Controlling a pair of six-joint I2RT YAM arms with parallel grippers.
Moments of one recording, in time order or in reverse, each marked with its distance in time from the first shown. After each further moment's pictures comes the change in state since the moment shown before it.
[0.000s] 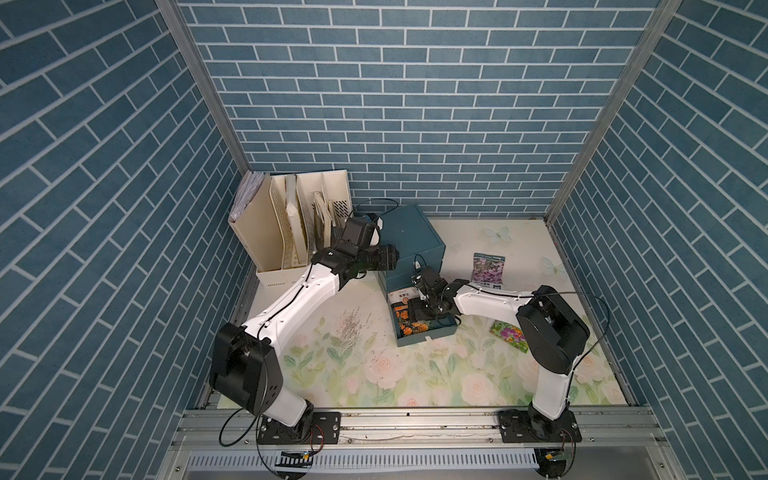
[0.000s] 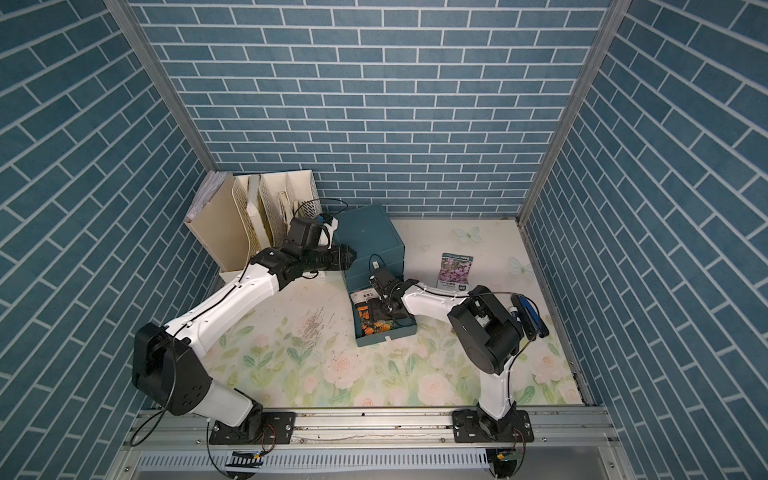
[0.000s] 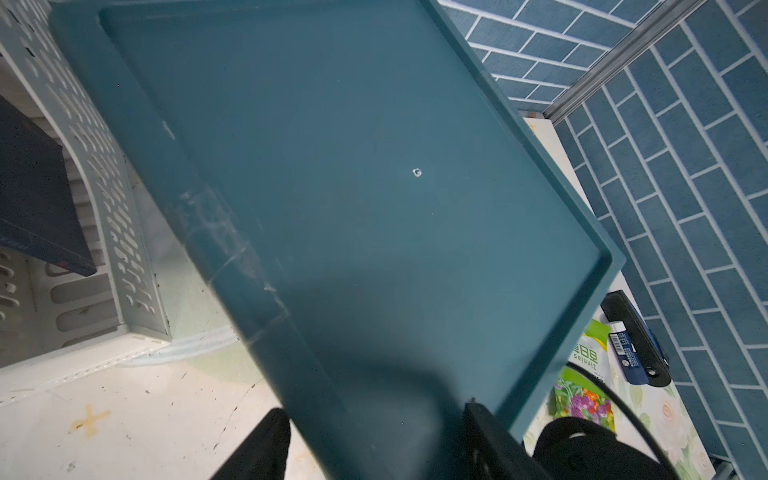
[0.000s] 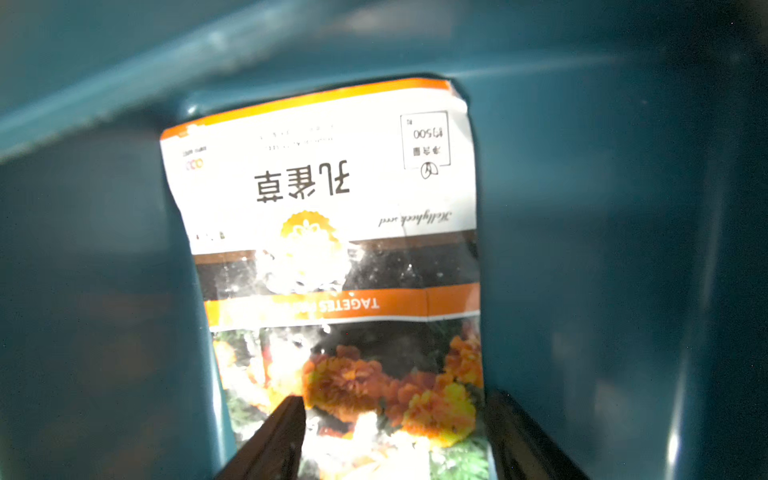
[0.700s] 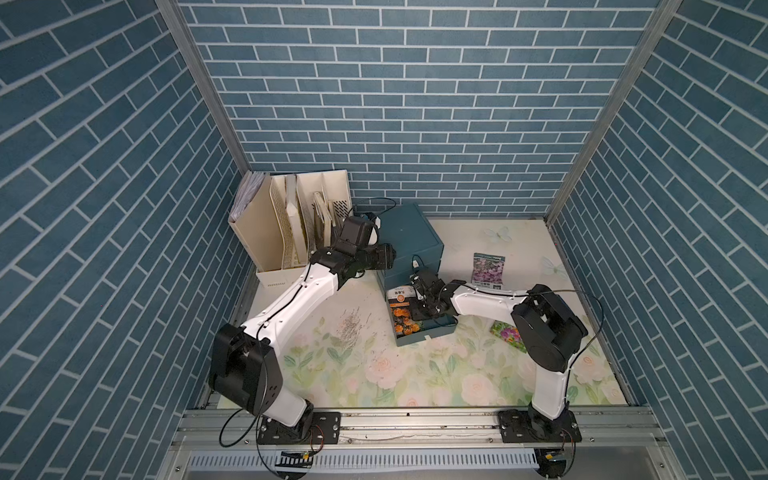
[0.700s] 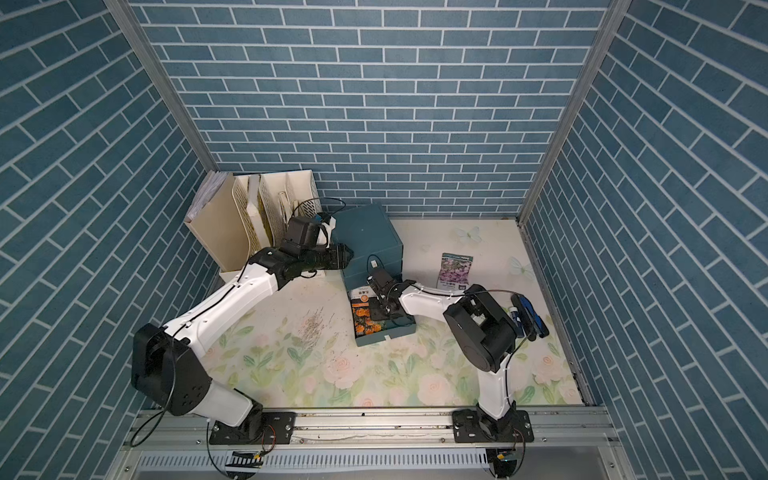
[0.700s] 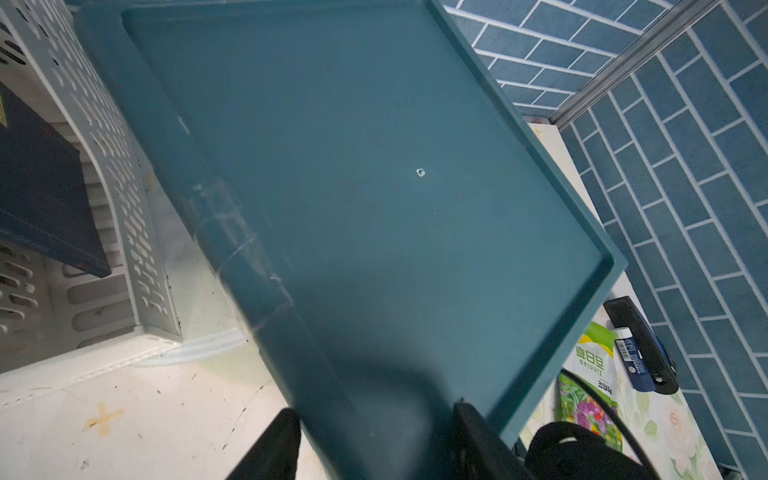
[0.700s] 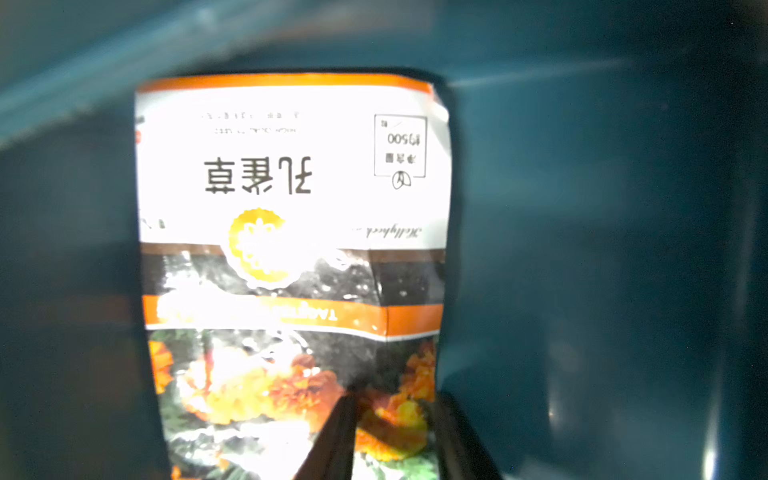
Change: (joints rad) left arm 0.009 -0.002 0.000 0.000 -0.005 0.005; right arm 0.008 0.029 0.008 0.040 0.004 0.011
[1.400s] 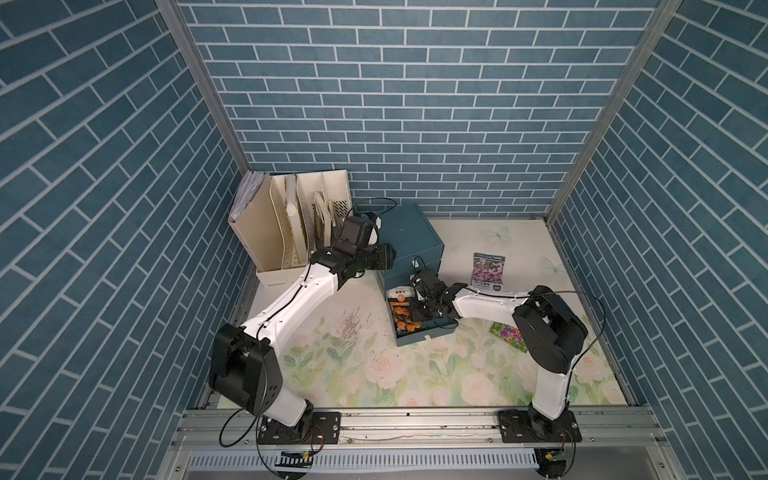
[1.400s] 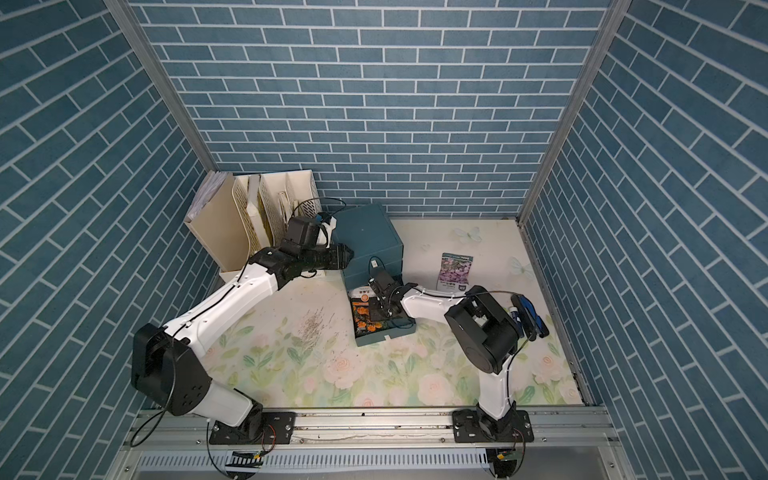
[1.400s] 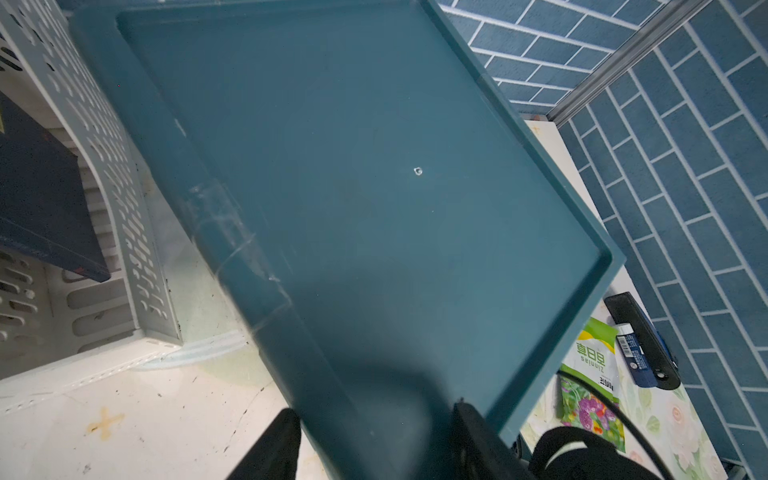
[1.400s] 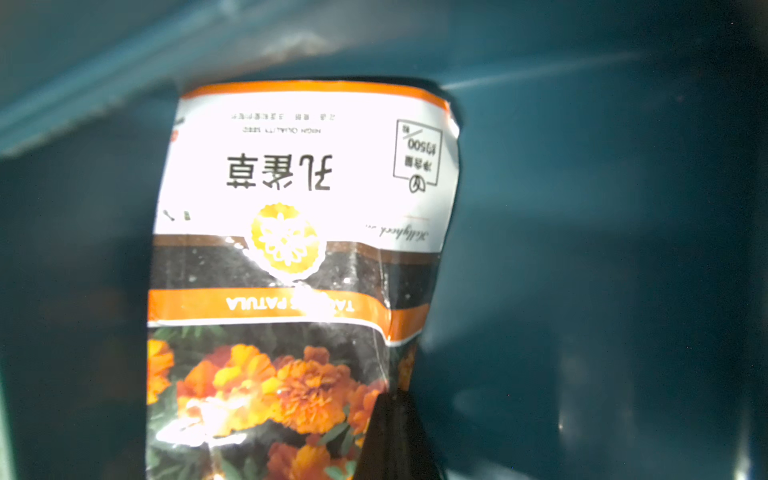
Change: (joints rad) left arm 0.001 0.000 0.000 0.000 0.005 0.014; right arm 0.003 -0.033 -0.055 0.077 -0.011 0.025
